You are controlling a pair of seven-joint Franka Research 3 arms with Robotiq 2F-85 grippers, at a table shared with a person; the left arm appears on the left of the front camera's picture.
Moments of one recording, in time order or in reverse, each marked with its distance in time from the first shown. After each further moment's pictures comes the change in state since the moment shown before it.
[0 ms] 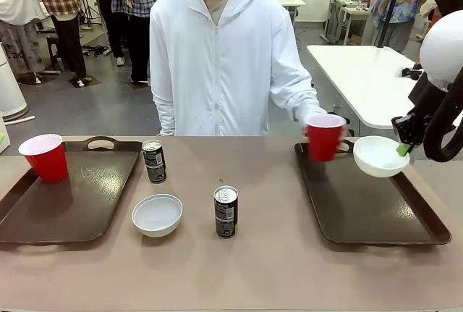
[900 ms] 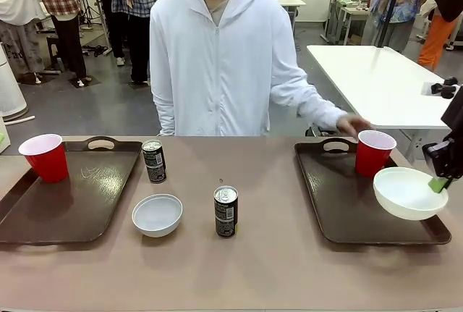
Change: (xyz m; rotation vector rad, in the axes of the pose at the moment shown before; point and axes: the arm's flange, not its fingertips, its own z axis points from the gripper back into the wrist) left arm 0.000 0.000 0.000 0.000 0.000 0.000; right arm -0.109 0.020 0.043 0.003 0.076 0.009
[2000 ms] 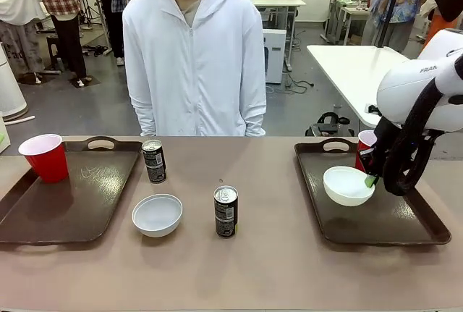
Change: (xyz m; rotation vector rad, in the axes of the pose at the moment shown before) left arm 0.000 0.000 0.000 0.000 0.000 0.000; right arm 0.113 0.020 -0.115 0.056 -0.012 -0.077
